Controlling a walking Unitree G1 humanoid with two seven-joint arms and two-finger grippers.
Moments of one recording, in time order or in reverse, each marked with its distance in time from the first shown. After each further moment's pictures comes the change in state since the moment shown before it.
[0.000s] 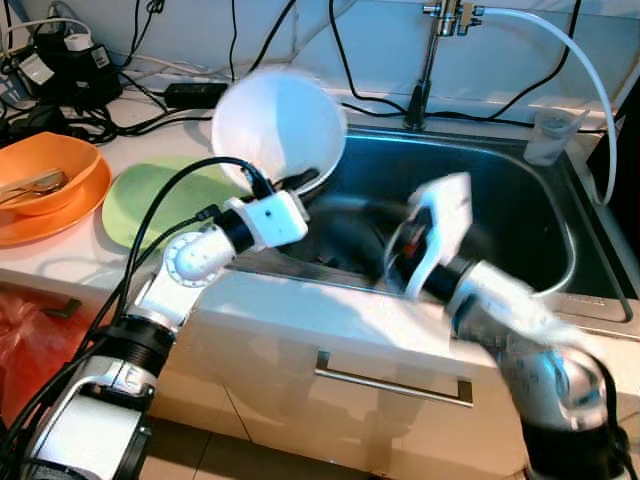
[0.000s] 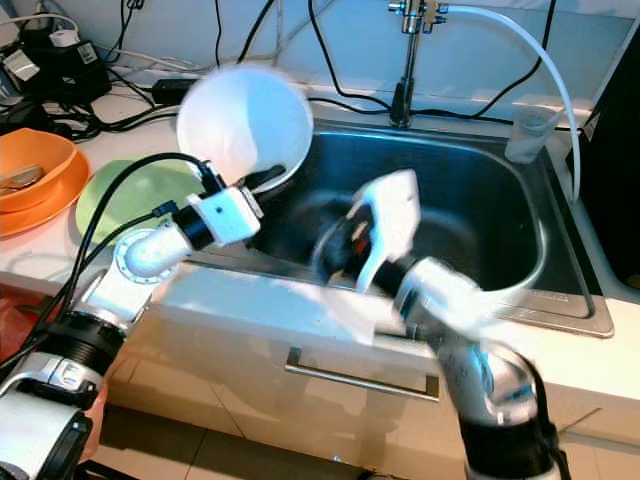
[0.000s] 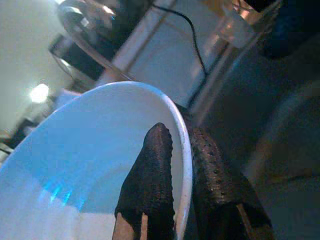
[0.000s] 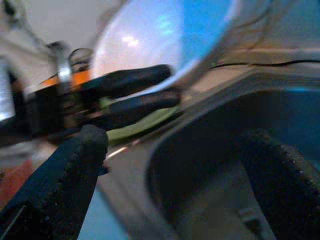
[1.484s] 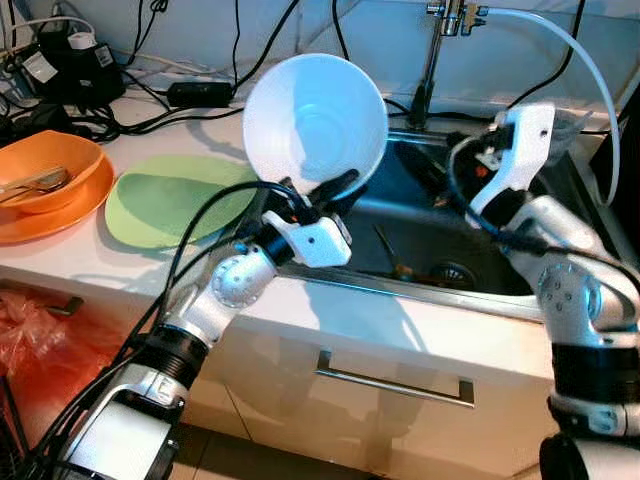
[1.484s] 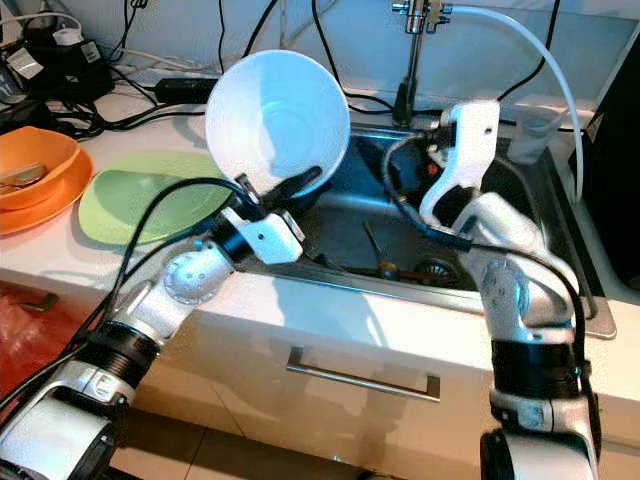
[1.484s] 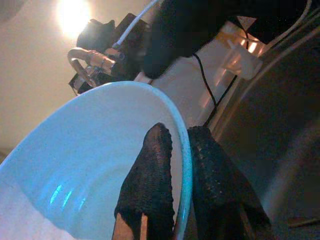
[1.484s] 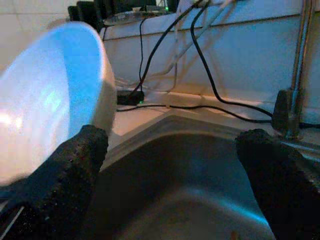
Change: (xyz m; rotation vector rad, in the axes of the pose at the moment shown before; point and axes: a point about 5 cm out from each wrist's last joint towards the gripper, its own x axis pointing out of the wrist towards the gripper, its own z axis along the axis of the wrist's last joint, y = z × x) left arm 0.022 -0.036 0.022 0.036 -0.096 0.069; right arm 0.005 -0.066 0.054 -0.098 -0.111 -0.212
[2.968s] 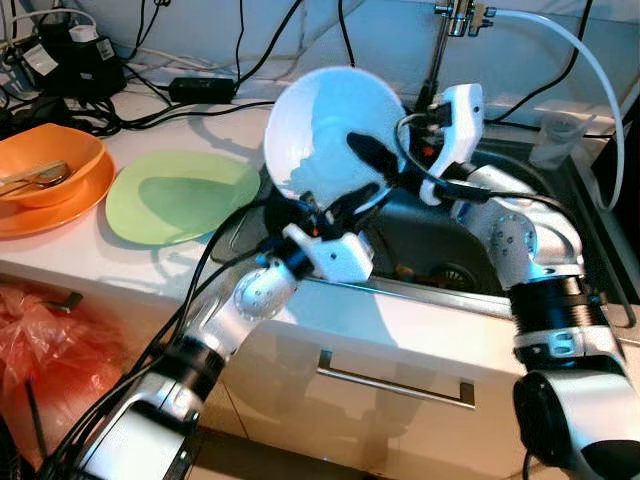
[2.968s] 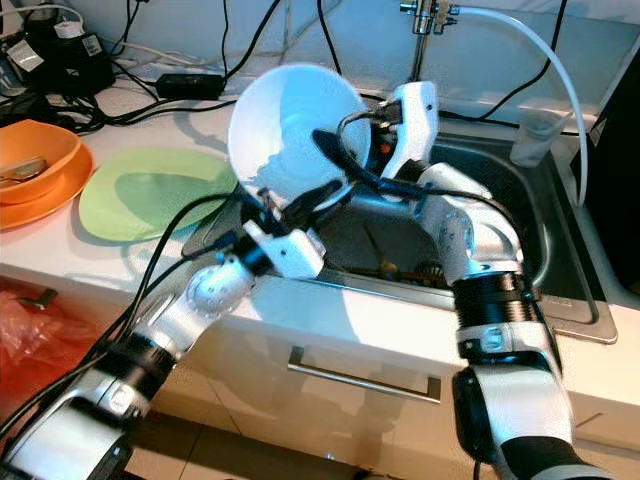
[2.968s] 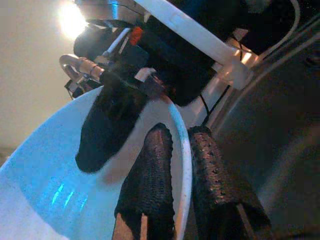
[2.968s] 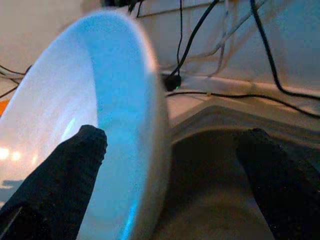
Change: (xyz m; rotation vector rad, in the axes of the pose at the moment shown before) left arm 0.004 -0.020 0.012 -0.016 -0.027 -0.009; right arm 0.052 0.007 -0.011 0.056 0.084 0.149
